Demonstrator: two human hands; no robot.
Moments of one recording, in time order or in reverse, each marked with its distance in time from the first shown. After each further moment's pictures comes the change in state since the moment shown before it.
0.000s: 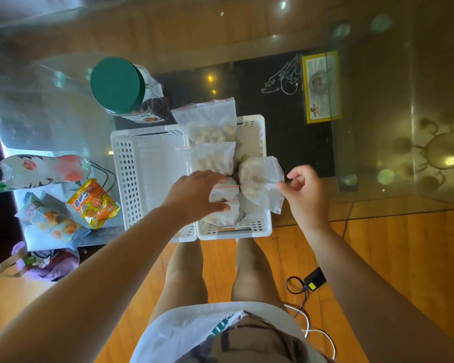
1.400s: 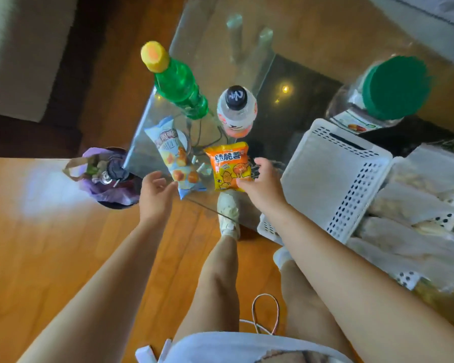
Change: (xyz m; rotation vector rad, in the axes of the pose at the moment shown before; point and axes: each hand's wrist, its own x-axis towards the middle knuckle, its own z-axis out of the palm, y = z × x) left_hand -0.179 -0.327 0.094 -1.345 0.791 -0.991; right_hand -0.100 -0.196 0.330 -0.217 -0.656 -0.011
